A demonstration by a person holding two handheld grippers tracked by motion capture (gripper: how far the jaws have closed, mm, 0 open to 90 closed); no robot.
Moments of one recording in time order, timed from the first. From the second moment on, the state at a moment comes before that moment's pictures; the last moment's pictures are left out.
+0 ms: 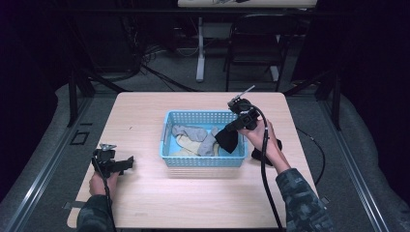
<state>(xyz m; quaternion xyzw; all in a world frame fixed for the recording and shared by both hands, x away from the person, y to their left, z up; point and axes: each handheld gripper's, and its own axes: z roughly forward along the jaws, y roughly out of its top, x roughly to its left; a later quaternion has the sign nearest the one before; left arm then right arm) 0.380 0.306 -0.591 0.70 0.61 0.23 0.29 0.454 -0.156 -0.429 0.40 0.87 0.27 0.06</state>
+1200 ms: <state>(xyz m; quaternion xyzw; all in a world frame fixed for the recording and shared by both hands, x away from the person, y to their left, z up) 0.380 0.306 -0.591 0.70 0.61 0.23 0.29 0.436 -0.186 -0.344 0.39 0.85 0.32 0.12</state>
